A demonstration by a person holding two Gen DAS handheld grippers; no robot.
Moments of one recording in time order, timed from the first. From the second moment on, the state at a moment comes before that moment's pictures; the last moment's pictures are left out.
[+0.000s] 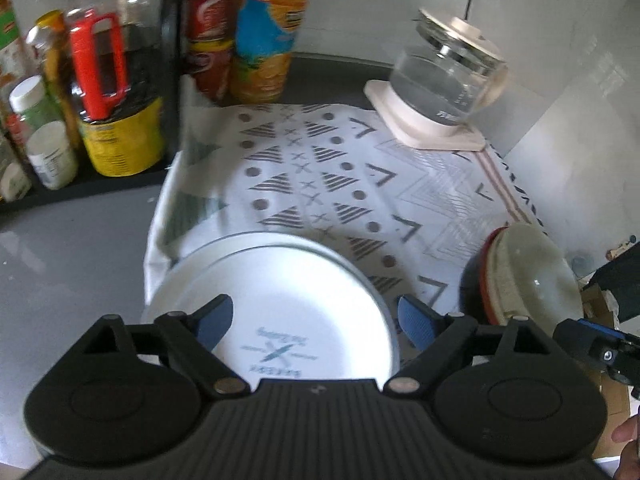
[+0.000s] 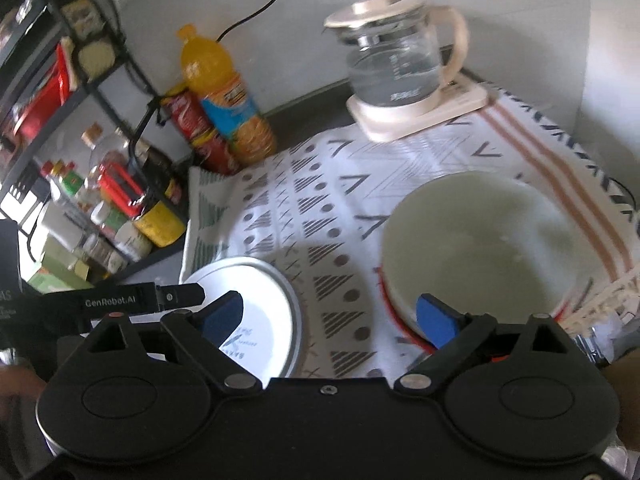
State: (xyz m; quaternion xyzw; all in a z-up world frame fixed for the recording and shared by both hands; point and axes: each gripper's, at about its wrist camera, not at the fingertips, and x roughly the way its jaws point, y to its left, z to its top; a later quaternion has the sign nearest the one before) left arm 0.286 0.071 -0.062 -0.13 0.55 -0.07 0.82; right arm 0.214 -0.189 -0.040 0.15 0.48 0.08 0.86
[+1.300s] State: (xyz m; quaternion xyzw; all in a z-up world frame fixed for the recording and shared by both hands) left arm 0.324 -0.090 -0.096 -0.16 0.61 -0.09 0.77; right arm 0.235 -0.351 -0.081 0.19 0.52 0.03 0.83
